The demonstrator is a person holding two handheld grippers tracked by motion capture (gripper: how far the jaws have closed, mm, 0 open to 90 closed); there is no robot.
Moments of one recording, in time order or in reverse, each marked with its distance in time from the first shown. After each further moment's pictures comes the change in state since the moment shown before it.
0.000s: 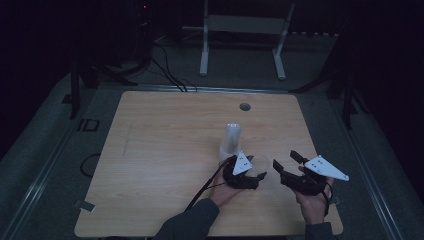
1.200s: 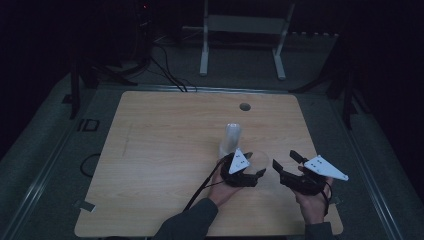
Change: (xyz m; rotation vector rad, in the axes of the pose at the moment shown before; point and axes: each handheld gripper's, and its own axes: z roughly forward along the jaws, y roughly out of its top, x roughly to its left) left arm 0.002 0.009 -0.011 -0.055 0.004 -0.008; right arm 0.001 0.001 0.001 0.000 0.001 -0.005
